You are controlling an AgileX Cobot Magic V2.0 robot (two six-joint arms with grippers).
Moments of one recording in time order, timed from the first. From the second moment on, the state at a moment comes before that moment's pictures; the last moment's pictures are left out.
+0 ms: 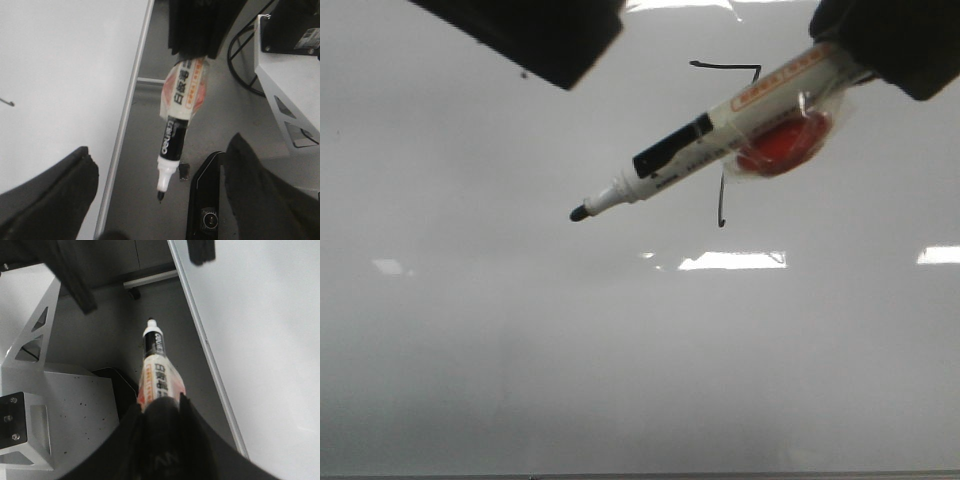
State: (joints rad) left arm -0.72 1.23 -1.05 -0.66 0.90 1.03; right arm 0.48 1.05 -0.97 0.61 1.06 -0.93
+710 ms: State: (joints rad) left arm -0.77 1.37 -1.07 -0.68 0.86 1.07; right arm 0.48 1.05 -0.97 0.63 1.01 -0.94
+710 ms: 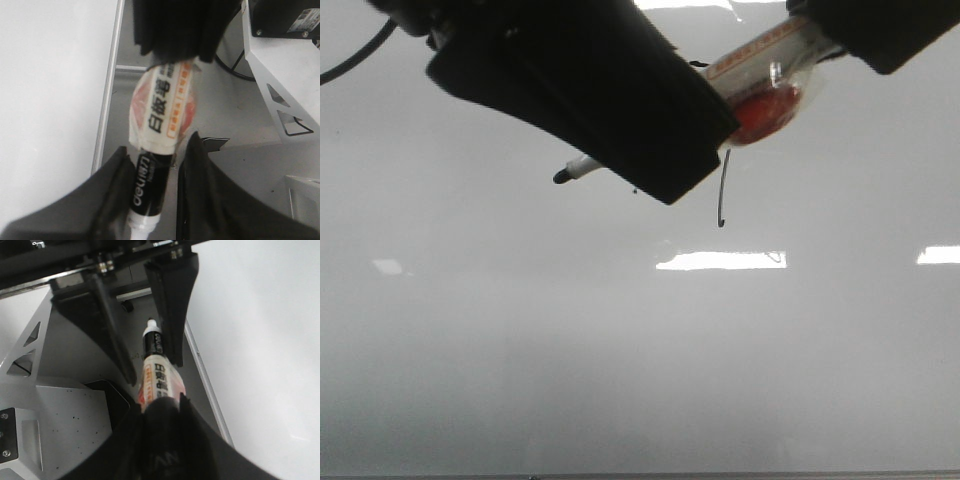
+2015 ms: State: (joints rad) left arm -0.21 1.08 -0.94 0.06 0.62 0.02; right arm 0.24 1.03 -0.99 0.48 1.01 -0.71
